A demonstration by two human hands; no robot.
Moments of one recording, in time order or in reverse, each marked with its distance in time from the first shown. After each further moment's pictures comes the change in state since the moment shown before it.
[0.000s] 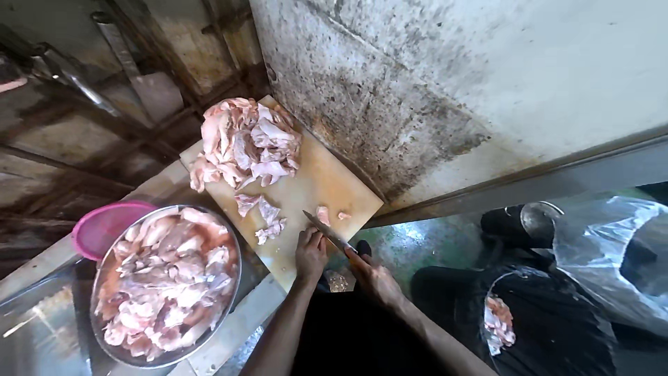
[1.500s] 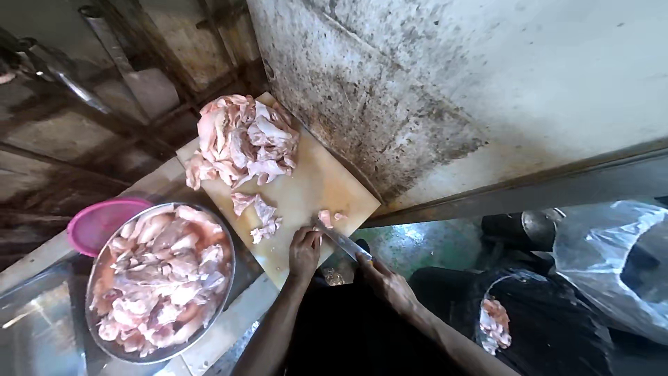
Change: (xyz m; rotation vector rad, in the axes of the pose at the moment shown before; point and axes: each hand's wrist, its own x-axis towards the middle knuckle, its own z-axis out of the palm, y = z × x) left_hand 0.004 -0.005 0.000 0.030 -0.015 0.041; right_hand -0.022 0.043 -0.015 -0.188 -0.048 -0.026
